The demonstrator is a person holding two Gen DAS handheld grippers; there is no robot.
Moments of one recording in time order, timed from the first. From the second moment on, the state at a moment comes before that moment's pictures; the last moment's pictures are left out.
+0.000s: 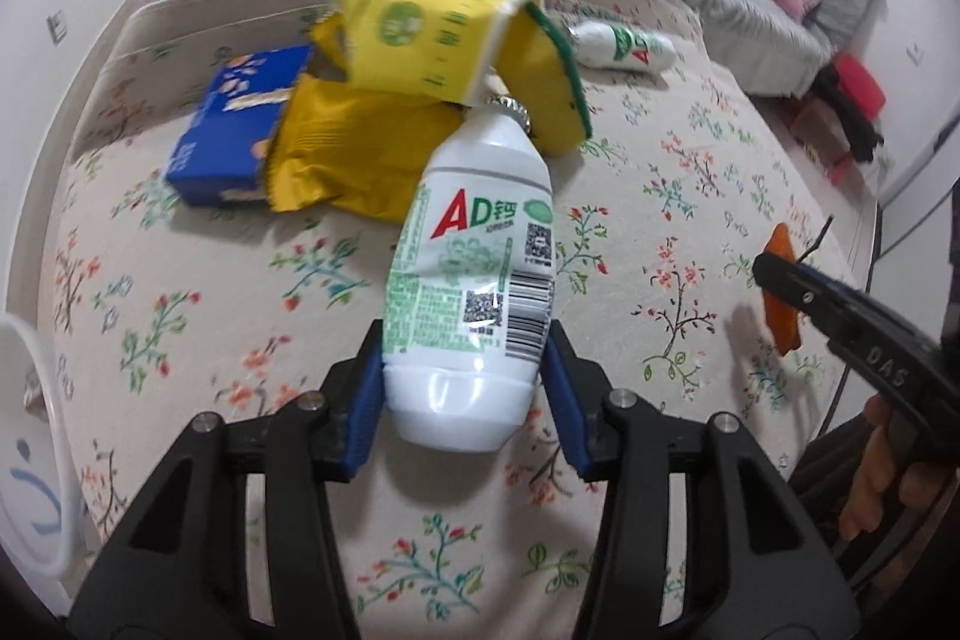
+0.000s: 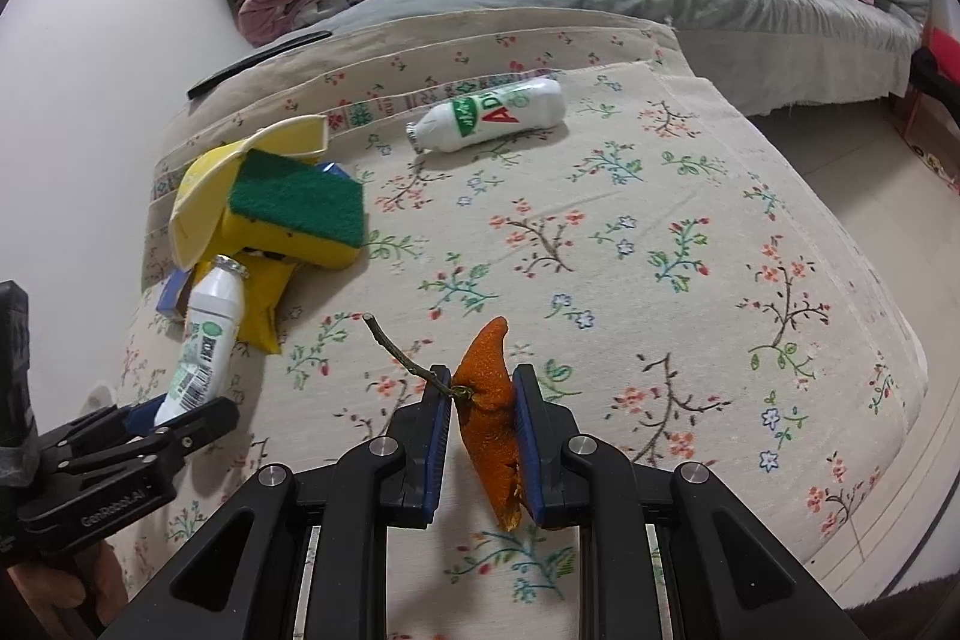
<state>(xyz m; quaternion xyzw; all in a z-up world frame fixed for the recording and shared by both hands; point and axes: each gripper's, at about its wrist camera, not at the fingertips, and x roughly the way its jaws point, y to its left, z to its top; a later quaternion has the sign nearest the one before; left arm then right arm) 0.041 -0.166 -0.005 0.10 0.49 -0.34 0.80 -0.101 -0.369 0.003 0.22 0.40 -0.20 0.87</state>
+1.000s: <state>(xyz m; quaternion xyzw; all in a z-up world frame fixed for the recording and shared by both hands) 0.034 -0.044 0.008 -0.01 0.46 -0.25 0.85 -0.052 -0.277 0.014 0.15 0.41 -0.13 0.89</state>
